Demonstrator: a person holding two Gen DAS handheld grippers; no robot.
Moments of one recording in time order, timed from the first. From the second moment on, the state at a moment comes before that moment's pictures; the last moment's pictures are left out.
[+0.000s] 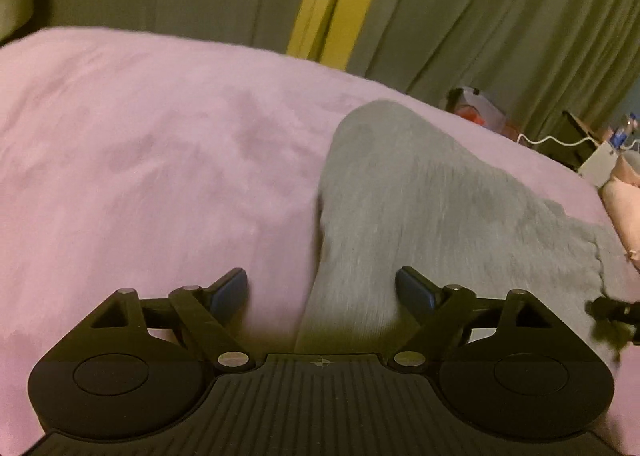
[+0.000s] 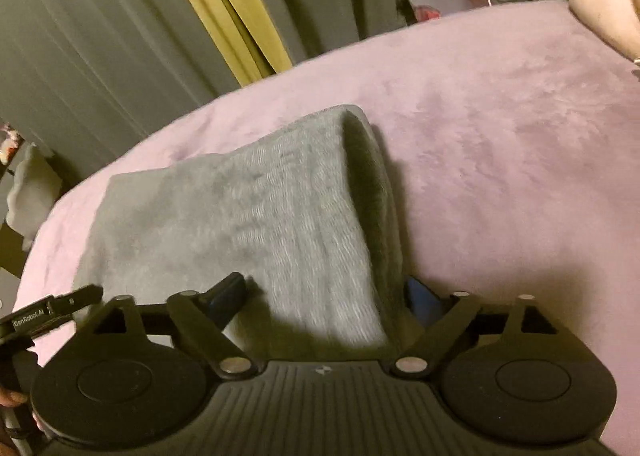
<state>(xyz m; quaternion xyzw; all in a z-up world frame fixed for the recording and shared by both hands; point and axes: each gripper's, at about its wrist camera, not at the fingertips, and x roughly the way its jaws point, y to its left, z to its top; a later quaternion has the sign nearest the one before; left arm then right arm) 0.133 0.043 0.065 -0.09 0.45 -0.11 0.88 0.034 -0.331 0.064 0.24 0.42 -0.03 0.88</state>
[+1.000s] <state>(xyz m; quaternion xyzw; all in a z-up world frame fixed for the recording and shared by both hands) 0.001 -0.014 0.049 0.03 0.44 -0.10 0.89 -0.064 -0.183 0.042 0.03 0.44 -0.06 0.89</state>
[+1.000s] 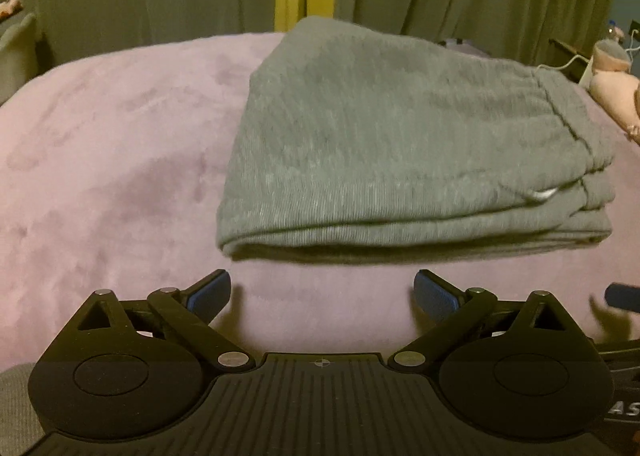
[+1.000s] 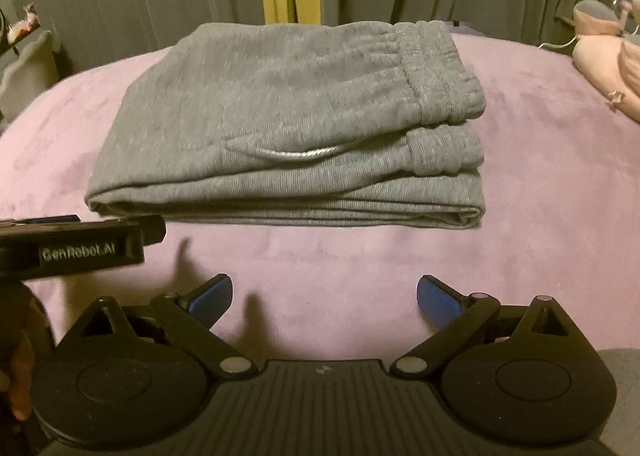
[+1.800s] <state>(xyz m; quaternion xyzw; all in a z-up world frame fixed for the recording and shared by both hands) -0.003 -0.009 0.040 0.01 0.44 -0.09 0.89 -0.062 -0.196 0.042 0.06 0.39 -0.10 0.91</state>
